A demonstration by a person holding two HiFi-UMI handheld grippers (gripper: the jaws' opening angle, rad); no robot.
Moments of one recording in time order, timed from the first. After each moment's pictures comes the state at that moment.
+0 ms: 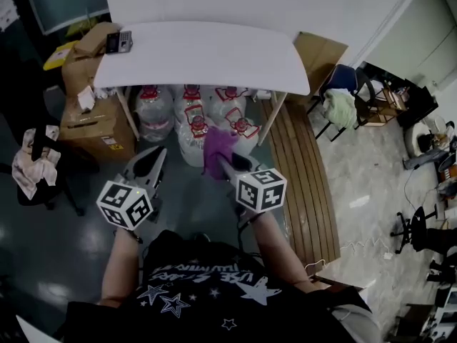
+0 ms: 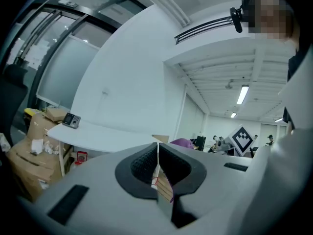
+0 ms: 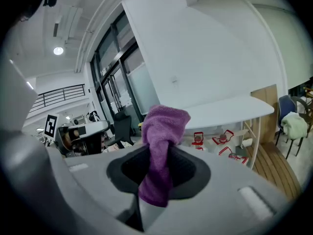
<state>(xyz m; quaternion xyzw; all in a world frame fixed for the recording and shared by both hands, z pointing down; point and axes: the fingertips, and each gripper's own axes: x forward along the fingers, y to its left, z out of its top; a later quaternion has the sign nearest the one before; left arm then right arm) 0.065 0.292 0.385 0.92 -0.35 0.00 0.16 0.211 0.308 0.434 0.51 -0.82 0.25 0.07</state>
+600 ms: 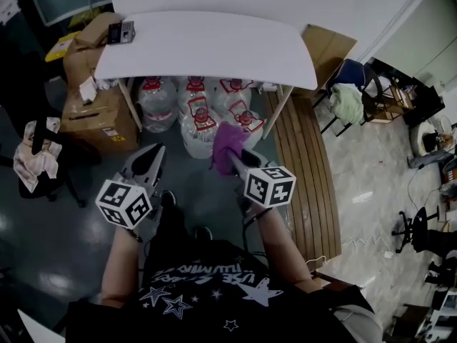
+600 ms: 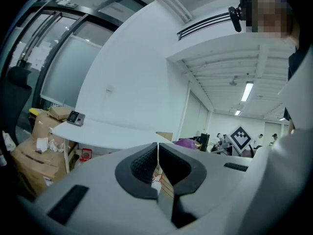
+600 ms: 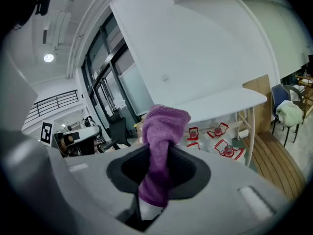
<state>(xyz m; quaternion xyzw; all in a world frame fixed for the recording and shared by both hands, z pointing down) 0.066 0.288 0.398 0.92 -0.37 0.02 0.16 0.243 0.301 0.453 0.53 -0.80 0.29 0.06</state>
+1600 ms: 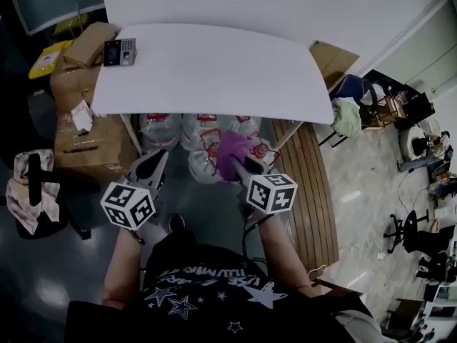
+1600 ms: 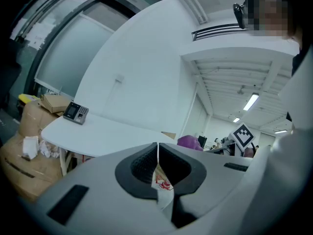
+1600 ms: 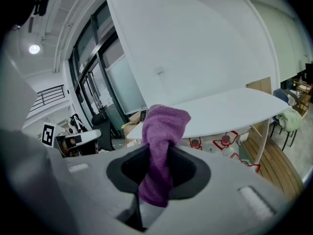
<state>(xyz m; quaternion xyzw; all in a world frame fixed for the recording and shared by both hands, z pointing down) -0.017 0.052 0.438 0.92 -0.34 0.02 0.22 0.166 0.084 0.468 0.57 -0.76 0.30 0.09</state>
